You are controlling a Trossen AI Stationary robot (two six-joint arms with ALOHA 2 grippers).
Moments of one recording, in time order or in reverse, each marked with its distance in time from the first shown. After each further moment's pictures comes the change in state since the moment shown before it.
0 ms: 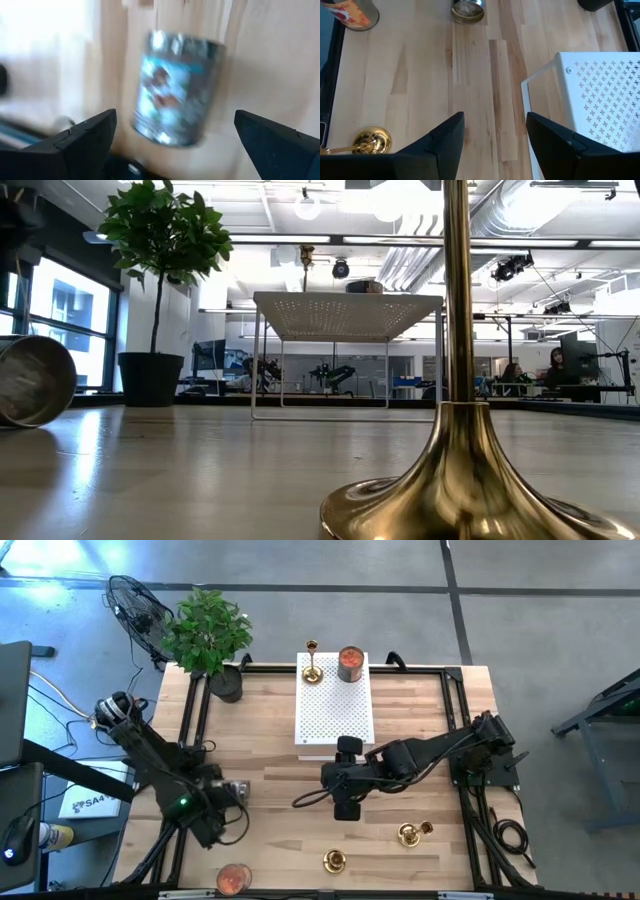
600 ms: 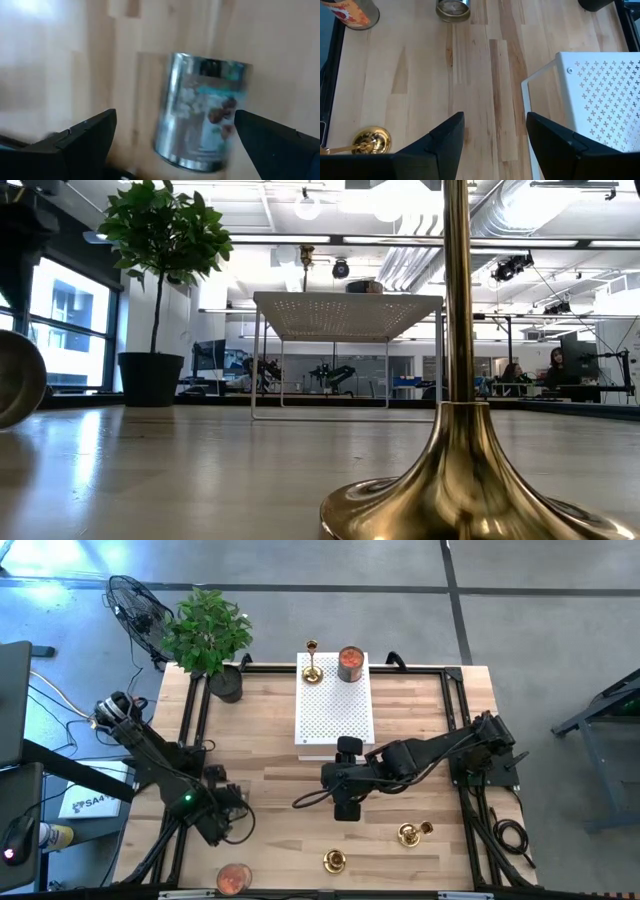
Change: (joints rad) left arm 0.055 0.000 -0.001 0.072 0.045 0.044; right arm 0.002 0.000 0.000 -0.001 0.000 0.000
